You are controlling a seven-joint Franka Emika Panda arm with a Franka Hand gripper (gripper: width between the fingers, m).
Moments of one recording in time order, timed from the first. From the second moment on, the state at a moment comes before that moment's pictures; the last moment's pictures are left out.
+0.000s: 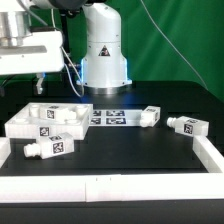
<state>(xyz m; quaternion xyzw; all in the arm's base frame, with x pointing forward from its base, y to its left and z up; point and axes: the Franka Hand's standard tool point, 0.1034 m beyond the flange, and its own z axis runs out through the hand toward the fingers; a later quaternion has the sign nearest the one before) 0.377 -0.210 0.076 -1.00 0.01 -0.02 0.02</state>
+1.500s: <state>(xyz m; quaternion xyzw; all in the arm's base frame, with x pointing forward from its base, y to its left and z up) 0.357 -0.221 0.009 -0.99 0.11 0.04 0.01</state>
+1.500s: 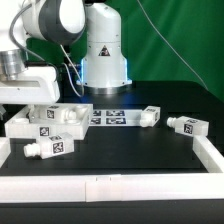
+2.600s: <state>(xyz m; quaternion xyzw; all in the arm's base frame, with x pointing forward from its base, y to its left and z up) 0.442 -0.147 0.078 -1.00 0.06 0.02 0.05</state>
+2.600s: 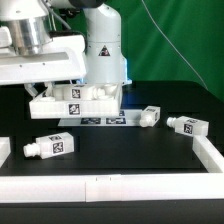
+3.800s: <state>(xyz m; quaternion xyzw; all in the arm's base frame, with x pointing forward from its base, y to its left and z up) 0.539 -0.064 0.052 -1.00 0.04 -0.02 0.02</state>
